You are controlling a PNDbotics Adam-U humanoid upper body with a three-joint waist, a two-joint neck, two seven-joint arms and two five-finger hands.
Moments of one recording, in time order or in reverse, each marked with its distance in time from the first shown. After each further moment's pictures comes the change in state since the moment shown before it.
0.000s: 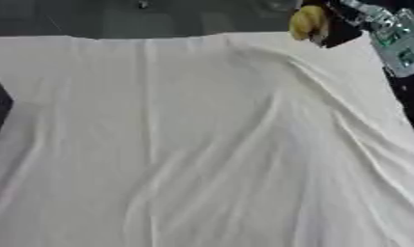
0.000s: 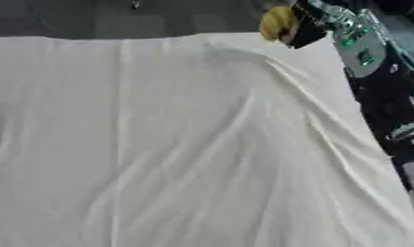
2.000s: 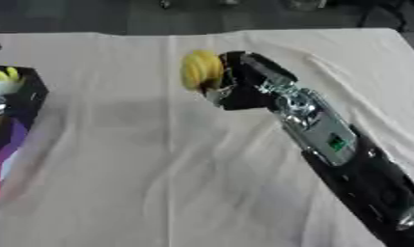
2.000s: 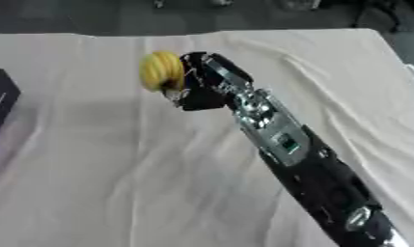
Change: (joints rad) left arm -0.192 -0.026 -0.232 -0.219 0.097 -0.078 -0.319; right arm 0.219 0.412 0.379 -0.511 -0.423 0.157 -0.263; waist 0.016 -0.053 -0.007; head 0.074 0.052
